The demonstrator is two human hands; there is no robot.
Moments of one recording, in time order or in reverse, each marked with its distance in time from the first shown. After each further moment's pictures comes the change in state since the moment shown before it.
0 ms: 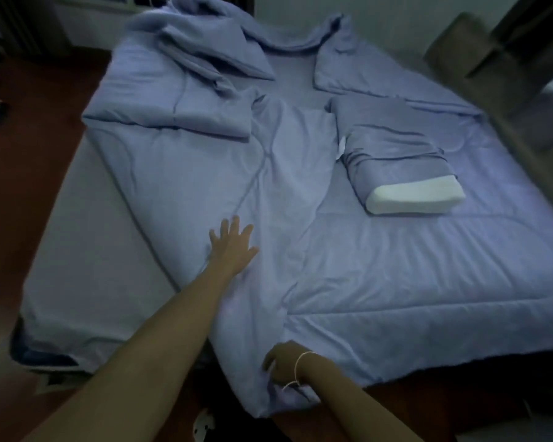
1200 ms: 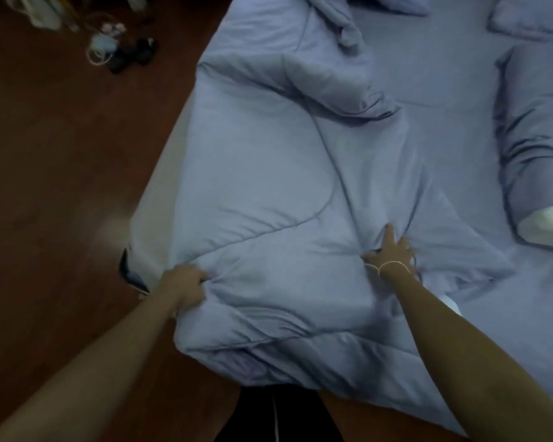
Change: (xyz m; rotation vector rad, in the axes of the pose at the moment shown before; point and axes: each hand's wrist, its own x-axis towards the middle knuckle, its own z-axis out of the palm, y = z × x) left_hand -0.113 -0.193 0.046 -0.058 -0.363 -0.519; right_hand 0.192 0.094 -0.165 0.297 0.536 0.345
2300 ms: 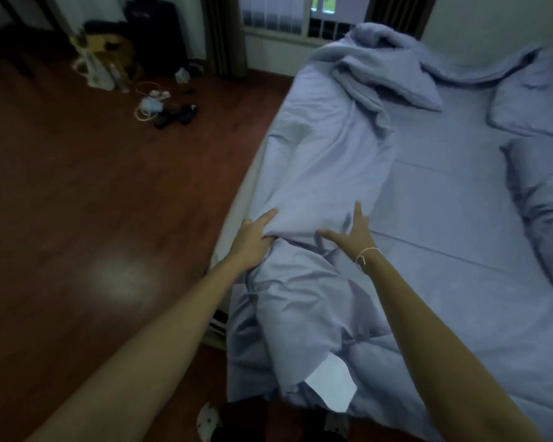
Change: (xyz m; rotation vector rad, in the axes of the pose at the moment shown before) left_hand -0.057 -0.081 -0.138 -0.645 0.477 0.347; right_hand -0.177 -0.258 0.018 0.613 0.014 -0.485
